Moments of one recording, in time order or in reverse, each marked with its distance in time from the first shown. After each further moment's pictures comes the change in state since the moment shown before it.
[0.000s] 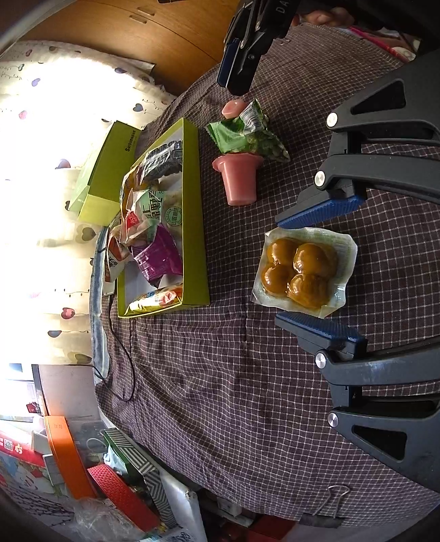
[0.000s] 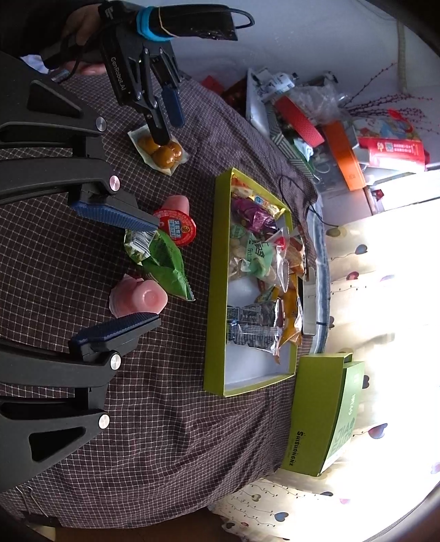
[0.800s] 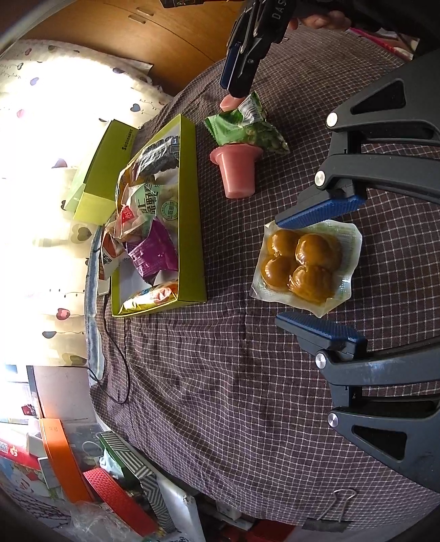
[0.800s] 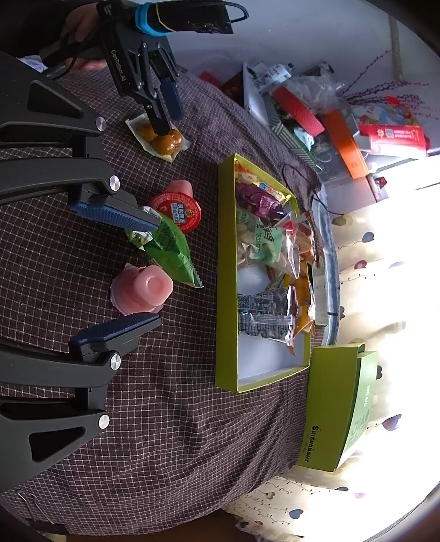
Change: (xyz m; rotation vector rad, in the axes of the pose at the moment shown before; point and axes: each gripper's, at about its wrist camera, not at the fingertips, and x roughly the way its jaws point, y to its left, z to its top) left arm 0.009 0.007 0.001 0.004 0.015 -0.012; right arm 0.011 -0.012 -0.003 0.045 0.029 -0.007
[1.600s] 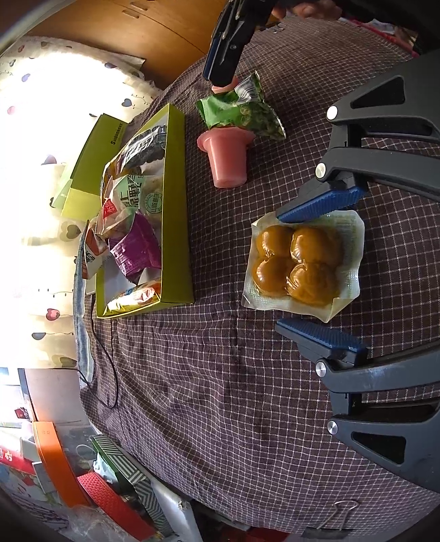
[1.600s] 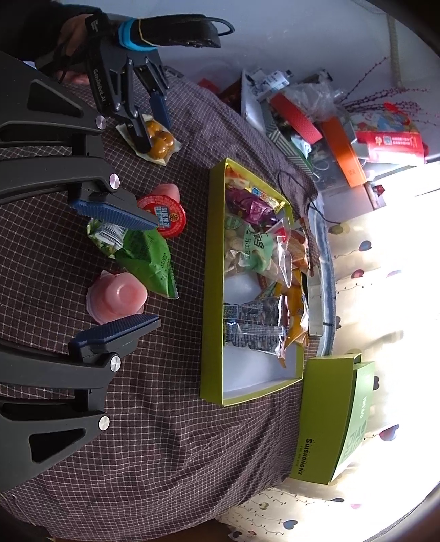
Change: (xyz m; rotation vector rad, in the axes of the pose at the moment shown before) left arm 0.018 -0.001 -0.005 0.010 0.029 0.016; right arm 0.012 -0.002 0.015 -0.022 -0.011 0.045
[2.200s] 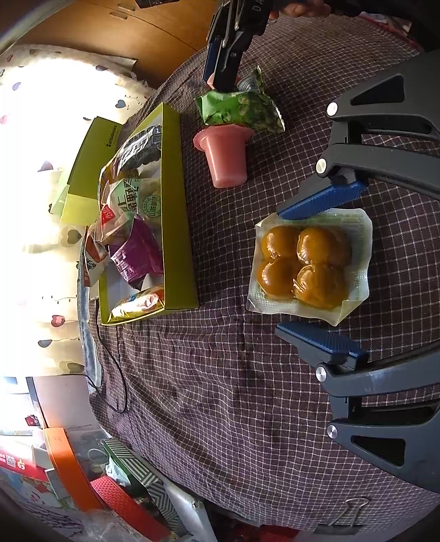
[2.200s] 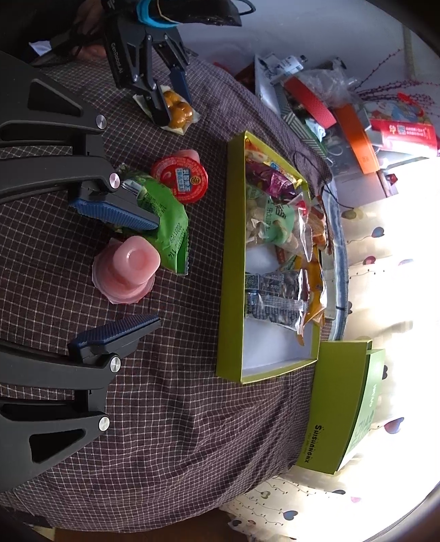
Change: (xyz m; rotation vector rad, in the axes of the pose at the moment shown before) left arm 0.004 -0.007 0.001 0.045 -0.014 0.023; right arm 0.000 -0.016 -0.014 -0.014 0.028 -0.082
